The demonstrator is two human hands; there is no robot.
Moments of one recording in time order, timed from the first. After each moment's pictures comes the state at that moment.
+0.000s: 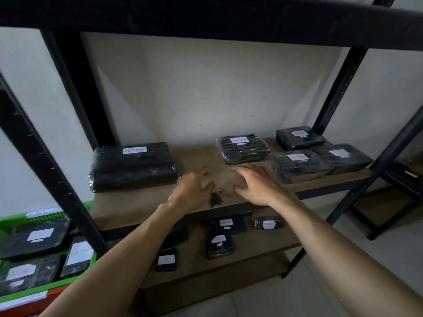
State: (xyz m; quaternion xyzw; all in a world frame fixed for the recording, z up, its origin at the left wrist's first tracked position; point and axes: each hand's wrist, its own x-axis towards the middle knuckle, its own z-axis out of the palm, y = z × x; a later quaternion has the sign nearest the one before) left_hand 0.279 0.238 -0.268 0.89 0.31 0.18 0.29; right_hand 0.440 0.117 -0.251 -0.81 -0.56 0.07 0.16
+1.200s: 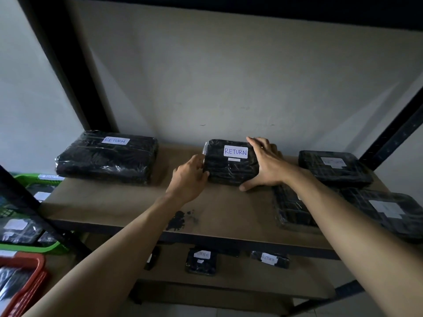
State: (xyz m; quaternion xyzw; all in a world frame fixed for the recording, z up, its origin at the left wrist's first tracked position) left_hand 0.403 0.265 -0.297 0.79 0.47 0.28 0.29; right_hand 0.642 0.214 -0.252 -0.74 -0.66 0.12 0.05
